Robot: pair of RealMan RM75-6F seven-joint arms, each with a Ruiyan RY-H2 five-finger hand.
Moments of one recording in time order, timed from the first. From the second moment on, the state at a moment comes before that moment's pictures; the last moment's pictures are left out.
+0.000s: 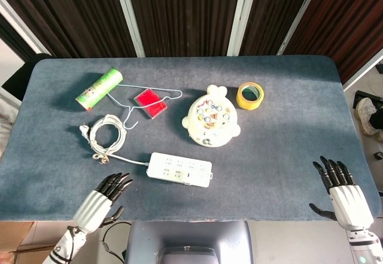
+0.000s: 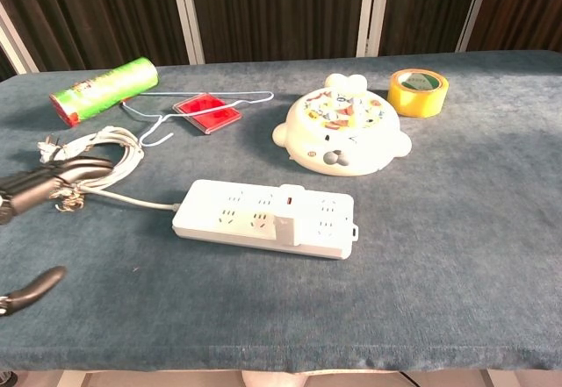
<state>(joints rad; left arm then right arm) -0.24 -1.50 0.06 -1.44 1.88 1.38 0.01 0.02 -1.13 -0.02 -1.59 -1.64 1.51 -0.08</state>
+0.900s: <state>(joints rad) -0.46 -2.05 -0.12 -1.13 1.66 1.16 0.39 0.04 -1.12 0.00 -1.60 -1.57 1.47 -0.05</state>
